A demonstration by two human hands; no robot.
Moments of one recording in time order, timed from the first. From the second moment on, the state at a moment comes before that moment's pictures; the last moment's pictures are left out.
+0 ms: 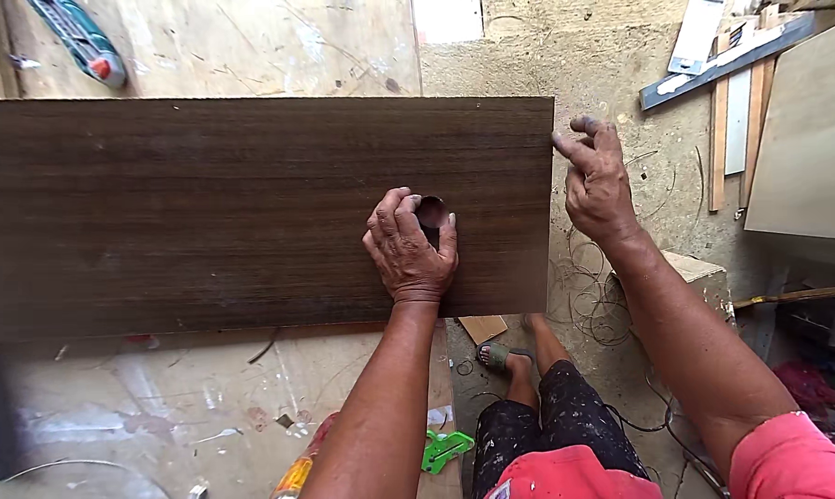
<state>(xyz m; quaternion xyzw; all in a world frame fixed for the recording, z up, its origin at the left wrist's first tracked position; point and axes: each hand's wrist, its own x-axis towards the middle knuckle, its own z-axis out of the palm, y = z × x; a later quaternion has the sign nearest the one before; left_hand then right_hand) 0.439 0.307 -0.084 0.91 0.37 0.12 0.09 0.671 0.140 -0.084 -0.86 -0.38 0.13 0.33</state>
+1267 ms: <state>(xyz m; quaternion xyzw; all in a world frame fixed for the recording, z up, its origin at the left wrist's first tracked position) 0.438 0.307 -0.083 0.91 0.38 0.12 0.09 0.605 0.102 -0.085 -0.84 -0.34 0.13 0.39</state>
